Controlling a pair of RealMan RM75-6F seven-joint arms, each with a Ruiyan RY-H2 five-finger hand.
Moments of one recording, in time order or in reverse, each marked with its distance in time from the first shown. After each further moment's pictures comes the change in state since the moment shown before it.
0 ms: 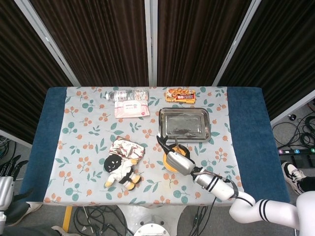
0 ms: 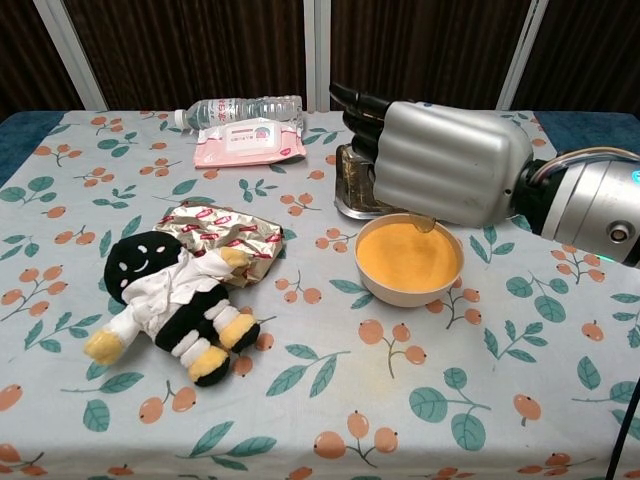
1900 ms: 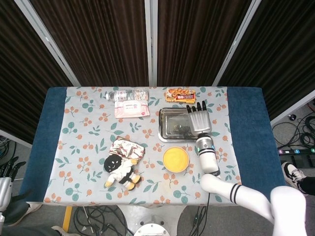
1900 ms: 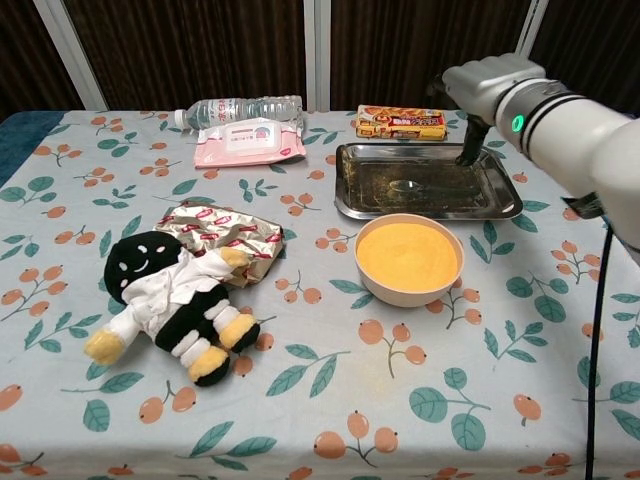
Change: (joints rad) left arm 0.004 0.014 -0.002 -0.018 -0.023 -0.020 0.019; right arm 0.090 -0.223 0.368 0.197 1.002 0.038 0.488
